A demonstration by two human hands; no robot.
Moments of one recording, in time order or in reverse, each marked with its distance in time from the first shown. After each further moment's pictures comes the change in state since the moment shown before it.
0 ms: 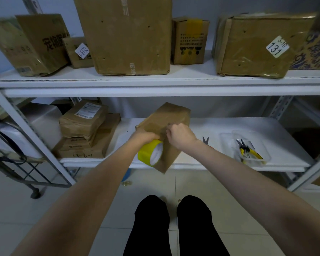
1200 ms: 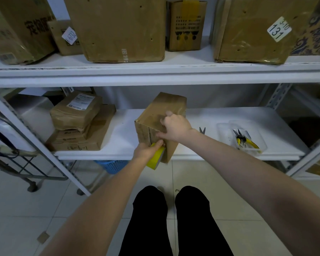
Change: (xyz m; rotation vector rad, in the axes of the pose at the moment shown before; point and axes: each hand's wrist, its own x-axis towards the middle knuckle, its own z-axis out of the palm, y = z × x) left_hand -0.021 -0.049 0.057 -0.166 -0.057 -0.136; right_hand 0.007 0.005 0.005 -0.144 -0.084 -0.129
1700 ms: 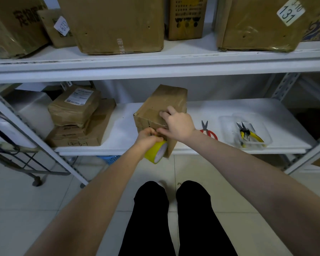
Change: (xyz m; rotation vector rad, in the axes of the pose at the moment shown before) left_hand 0.012 0.011 -0.004 -0.109 -0.027 0.151; right_hand -0.004 0.009 0.027 -0.062 0.183 -0.036
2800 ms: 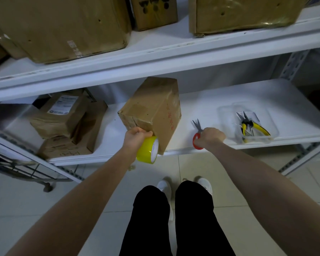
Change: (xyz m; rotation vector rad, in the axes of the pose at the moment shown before) left_hand 0.026 0.019 0.022 -0.079 0.158 -0.172; right_hand -0.040 0.126 0.113 0.162 -0.525 0.758
